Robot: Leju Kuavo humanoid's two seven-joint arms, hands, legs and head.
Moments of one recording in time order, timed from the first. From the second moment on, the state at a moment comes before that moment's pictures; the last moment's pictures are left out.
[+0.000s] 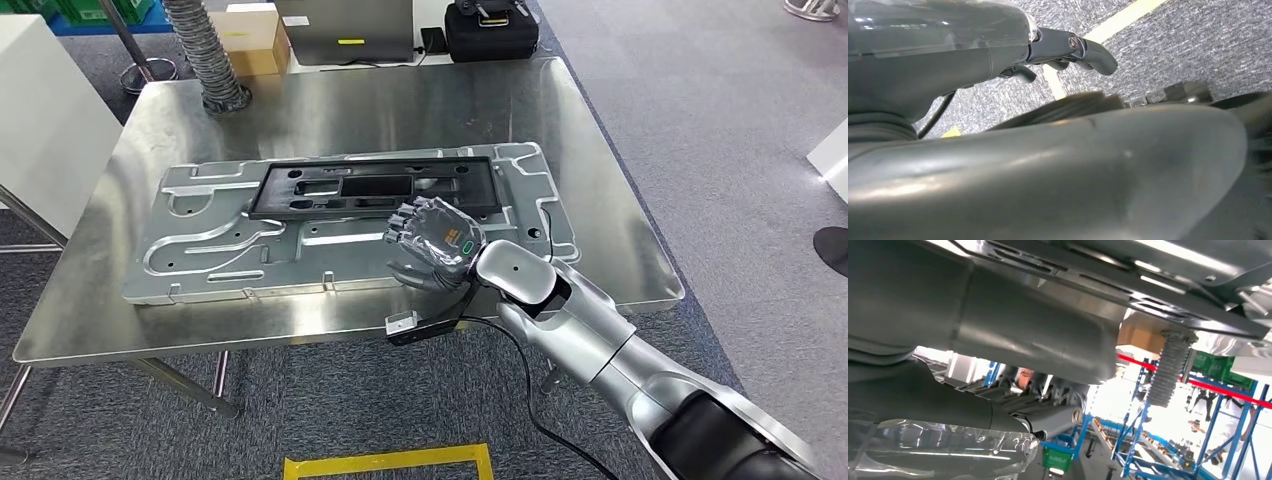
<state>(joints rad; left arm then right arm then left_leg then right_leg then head) -0.09 -0.19 1.03 -0.20 -1.35 -0.06 -0.07 -0.80 -0.21 0.86 -1.20 1.15 -0.14 -0.27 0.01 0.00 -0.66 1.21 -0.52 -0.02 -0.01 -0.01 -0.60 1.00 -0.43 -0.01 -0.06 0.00</state>
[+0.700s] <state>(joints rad) -0.09 -0.19 1.03 -0.20 -1.35 -0.07 -0.07 -0.81 -0.21 0.87 -1.20 1.14 -0.14 -0.27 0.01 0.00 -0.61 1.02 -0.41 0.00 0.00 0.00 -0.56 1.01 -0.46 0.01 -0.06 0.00</state>
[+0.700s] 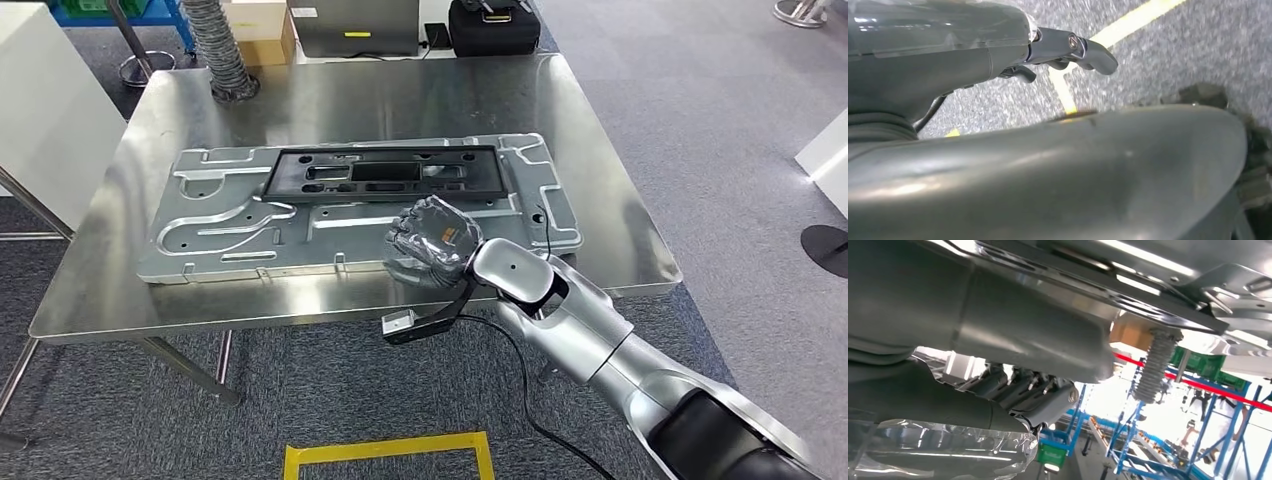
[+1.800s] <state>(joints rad) -0.09 -0.18 1.03 -0.19 -1.34 -0.06 -0.08 -0.80 -0.21 0.87 -1.20 1.14 -0.15 -0.25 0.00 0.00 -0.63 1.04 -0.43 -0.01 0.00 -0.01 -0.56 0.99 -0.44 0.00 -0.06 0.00</state>
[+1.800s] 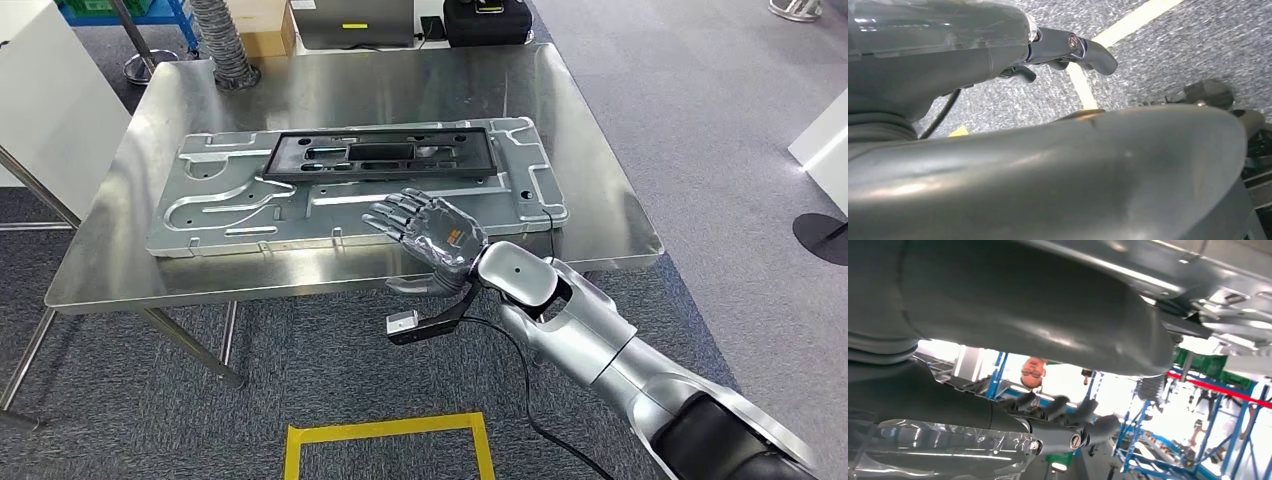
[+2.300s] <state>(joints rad) -0.09 -0.18 1.03 -0.19 -1.34 -0.07 -0.08 -0.79 -0.22 0.87 -1.20 1.14 -0.16 -0.25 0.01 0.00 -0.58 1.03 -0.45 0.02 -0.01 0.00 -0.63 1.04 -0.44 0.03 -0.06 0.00</state>
